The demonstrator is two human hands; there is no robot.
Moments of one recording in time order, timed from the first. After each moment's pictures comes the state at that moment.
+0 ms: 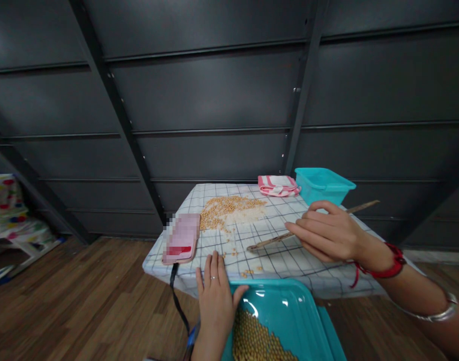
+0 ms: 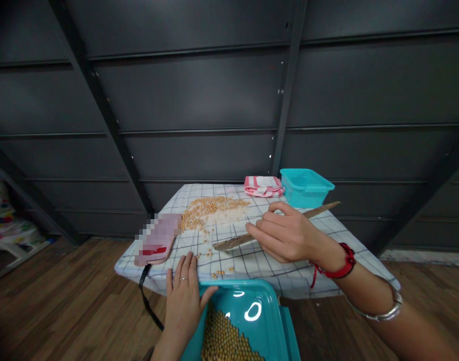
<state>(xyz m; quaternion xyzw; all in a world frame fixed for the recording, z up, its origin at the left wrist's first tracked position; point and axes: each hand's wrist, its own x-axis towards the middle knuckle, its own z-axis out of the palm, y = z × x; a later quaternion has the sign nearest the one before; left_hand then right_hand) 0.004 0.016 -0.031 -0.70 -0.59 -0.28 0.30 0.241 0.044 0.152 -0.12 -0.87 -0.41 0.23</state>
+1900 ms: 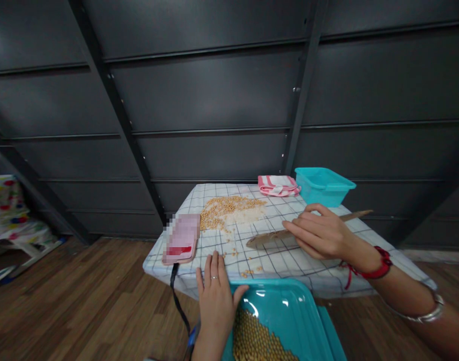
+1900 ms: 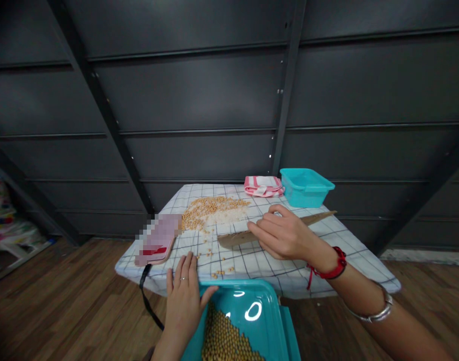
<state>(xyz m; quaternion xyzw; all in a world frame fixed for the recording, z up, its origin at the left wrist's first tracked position) 0.005 0.016 -0.030 -0.69 -0.59 -0.28 0.30 0.242 0.056 0.134 -0.14 -0.87 -0.40 0.26</state>
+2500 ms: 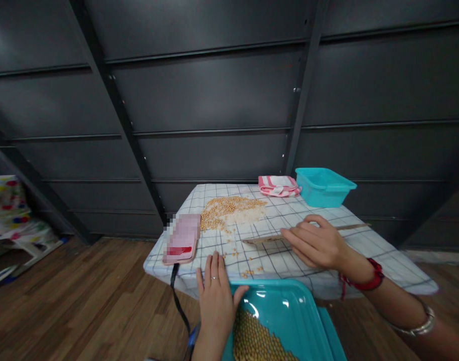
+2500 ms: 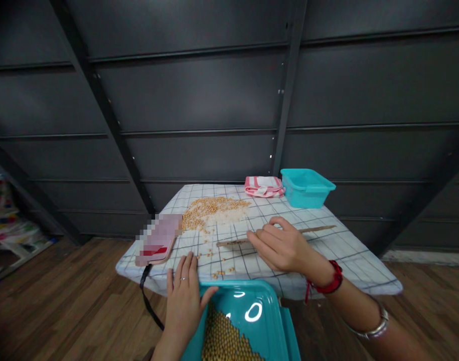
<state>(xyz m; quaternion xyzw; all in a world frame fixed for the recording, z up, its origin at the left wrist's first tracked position) 0.004 0.017 -0.033 -0.70 -0.59 -0.28 0.29 0.239 0.049 0.109 -0.17 -0.85 -0.41 0.28</state>
